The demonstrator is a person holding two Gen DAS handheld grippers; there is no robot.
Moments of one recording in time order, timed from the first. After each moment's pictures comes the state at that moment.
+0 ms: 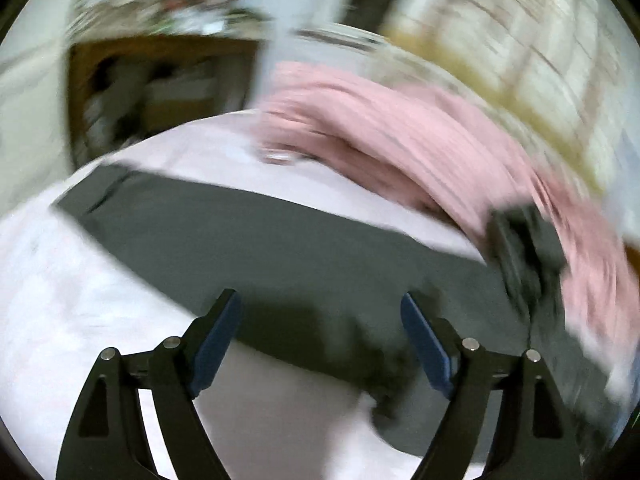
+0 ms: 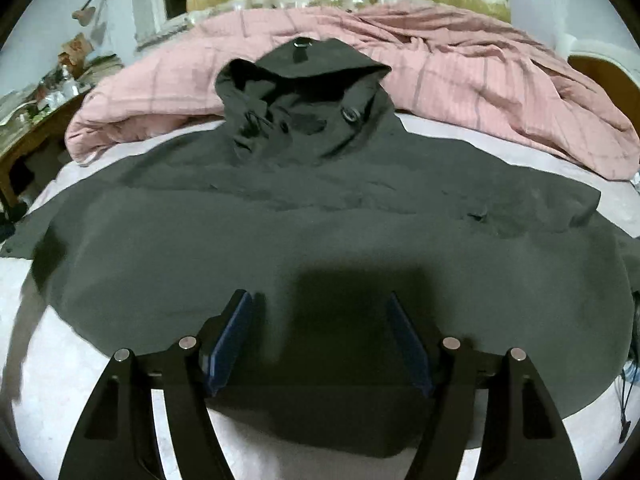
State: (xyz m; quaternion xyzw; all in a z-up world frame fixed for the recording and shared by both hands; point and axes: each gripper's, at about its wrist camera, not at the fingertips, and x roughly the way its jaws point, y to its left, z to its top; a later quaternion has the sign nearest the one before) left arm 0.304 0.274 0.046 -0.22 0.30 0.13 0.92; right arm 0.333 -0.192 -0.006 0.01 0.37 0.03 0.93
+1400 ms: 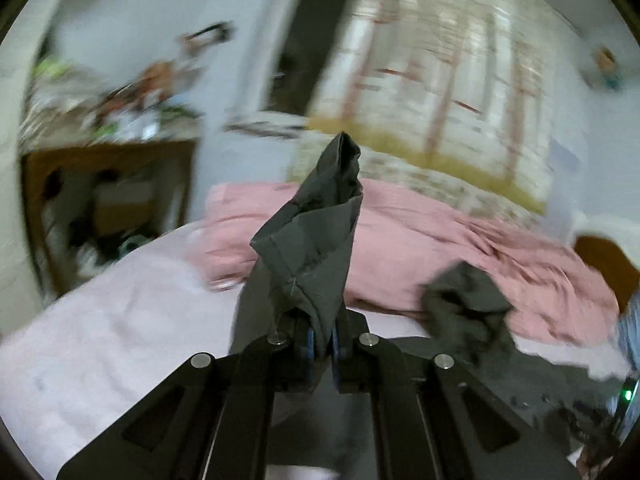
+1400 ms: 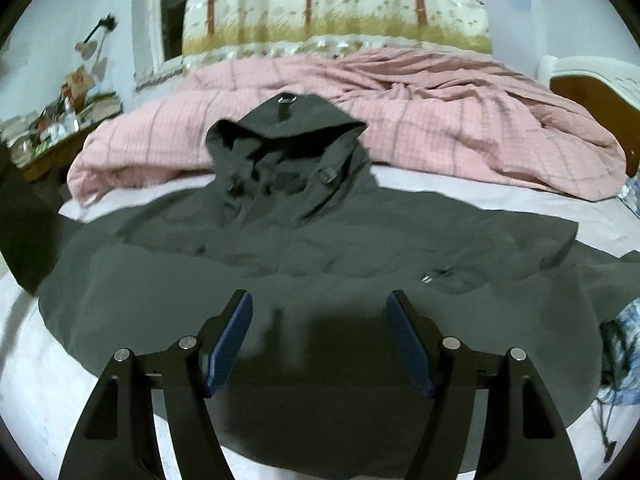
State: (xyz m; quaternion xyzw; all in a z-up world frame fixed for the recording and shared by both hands) left arm 0.306 0.213 0.164 -0.10 0.16 0.01 0.98; right arm 0.330 -0.227 0.032 0.04 0.30 0.00 0.95
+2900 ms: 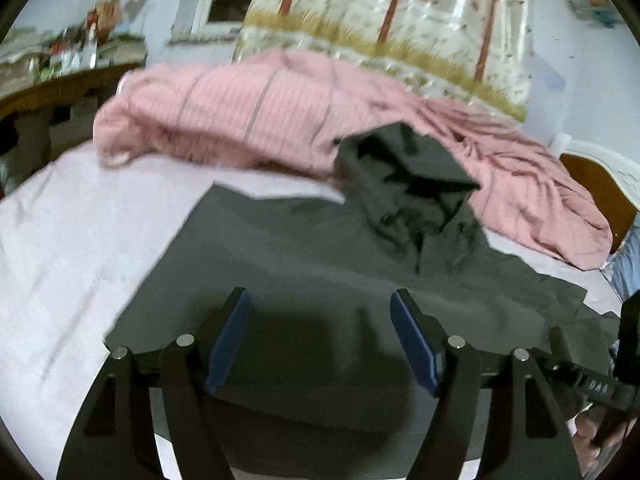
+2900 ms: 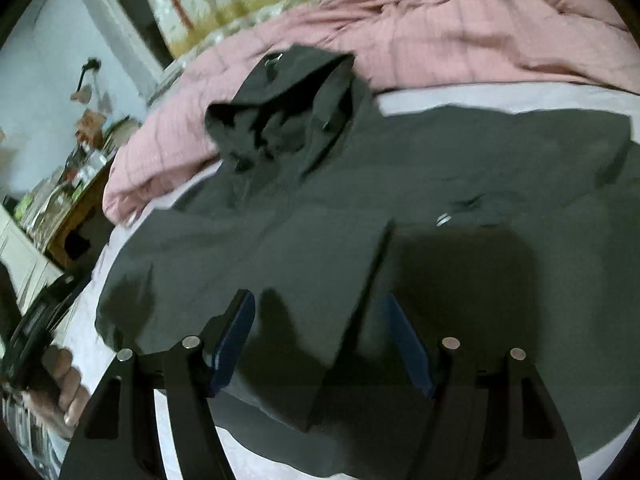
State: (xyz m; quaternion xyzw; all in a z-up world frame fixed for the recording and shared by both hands) left arm 0.344 0.053 0.020 -0.11 0.30 -0.03 0.95; right arm 0.366 -0.267 -0.013 0.18 0.39 0.15 0.89
